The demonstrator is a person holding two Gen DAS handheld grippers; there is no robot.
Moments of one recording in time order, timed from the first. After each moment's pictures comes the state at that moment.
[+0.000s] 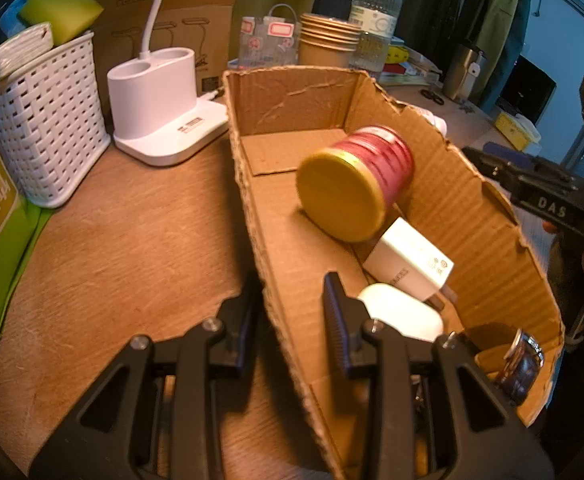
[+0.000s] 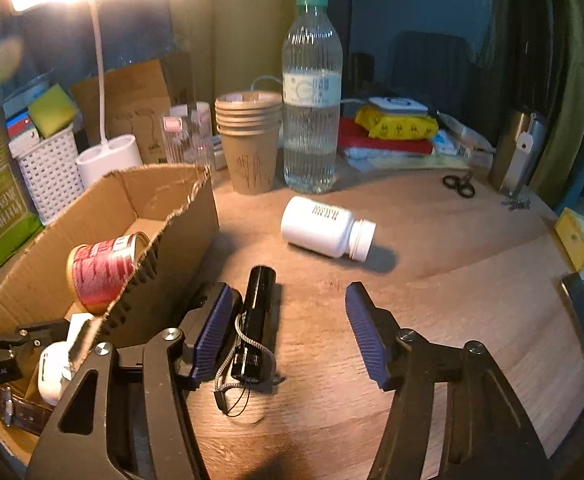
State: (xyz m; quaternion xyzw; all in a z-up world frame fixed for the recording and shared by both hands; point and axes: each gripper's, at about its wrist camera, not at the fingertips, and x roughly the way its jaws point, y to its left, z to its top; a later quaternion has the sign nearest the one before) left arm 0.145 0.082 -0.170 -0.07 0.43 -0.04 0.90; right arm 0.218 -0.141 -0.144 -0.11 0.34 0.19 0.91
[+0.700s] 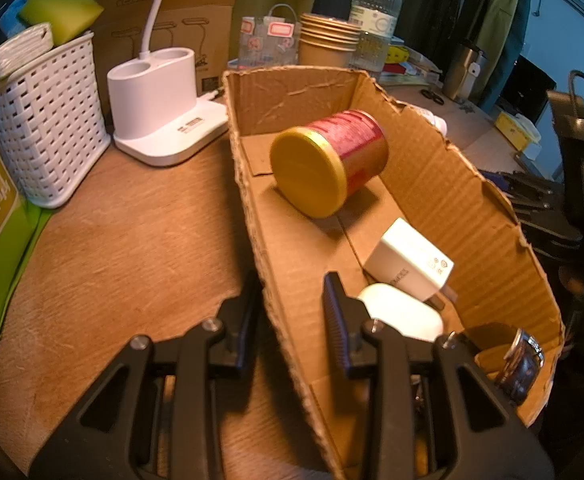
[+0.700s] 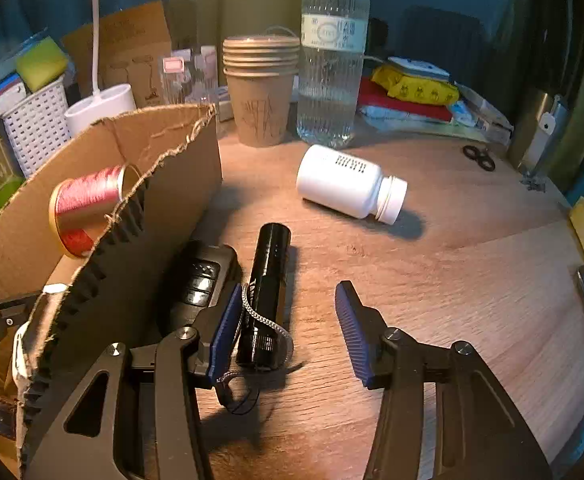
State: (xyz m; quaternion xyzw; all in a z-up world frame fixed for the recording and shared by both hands) left arm 0.144 0.082 -0.170 -0.07 0.43 -0.04 0.90; right arm 0.230 -0.122 -0.174 -0.14 0.40 0.19 0.89
